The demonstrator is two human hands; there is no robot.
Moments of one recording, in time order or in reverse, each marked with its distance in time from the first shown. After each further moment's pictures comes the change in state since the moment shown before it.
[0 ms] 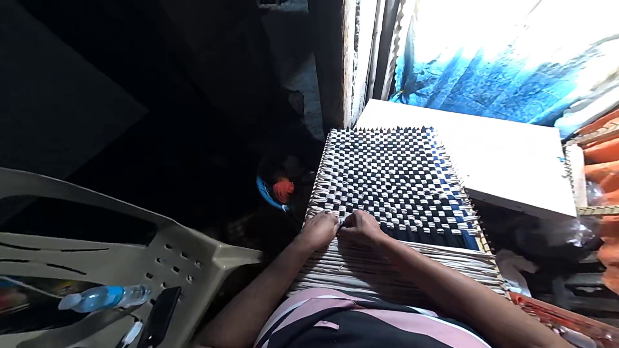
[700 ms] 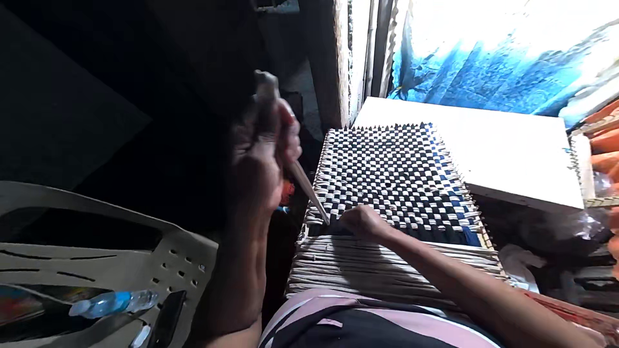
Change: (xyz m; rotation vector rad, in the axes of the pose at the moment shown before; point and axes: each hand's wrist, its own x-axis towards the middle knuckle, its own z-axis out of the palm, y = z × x) left_hand -0.097 0.052 -0.150 -1.066 0.934 0.798; right_hand -0.015 0.001 -0.017 0.100 0.083 -0.295
